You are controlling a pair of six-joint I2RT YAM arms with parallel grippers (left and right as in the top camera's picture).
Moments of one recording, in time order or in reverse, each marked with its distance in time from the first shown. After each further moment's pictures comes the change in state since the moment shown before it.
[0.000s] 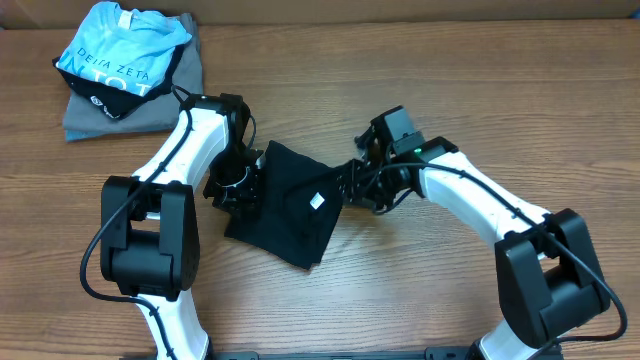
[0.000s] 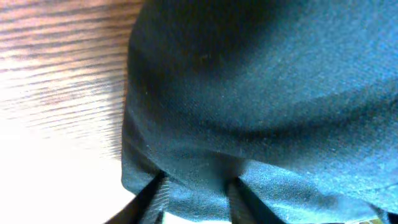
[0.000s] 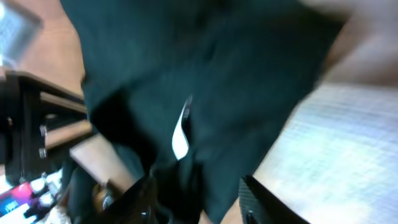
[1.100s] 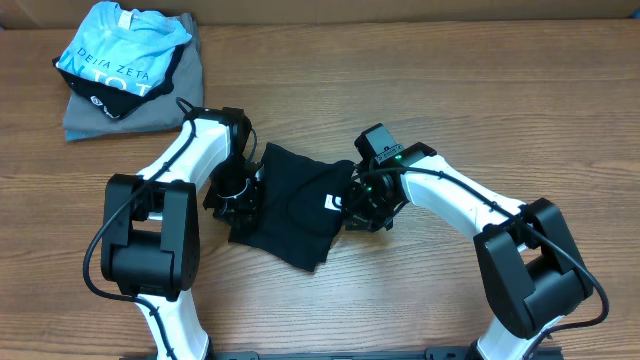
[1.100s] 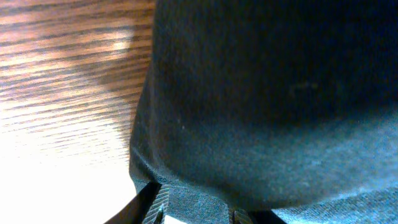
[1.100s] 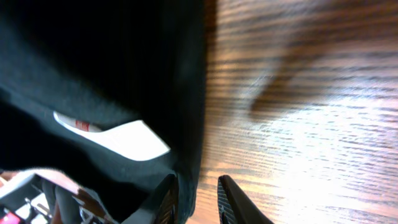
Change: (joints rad) left arm -0.003 0.000 -0.097 0.057 -0.018 -0.005; right arm 0.052 0.063 0.002 -0.150 0.109 0.117
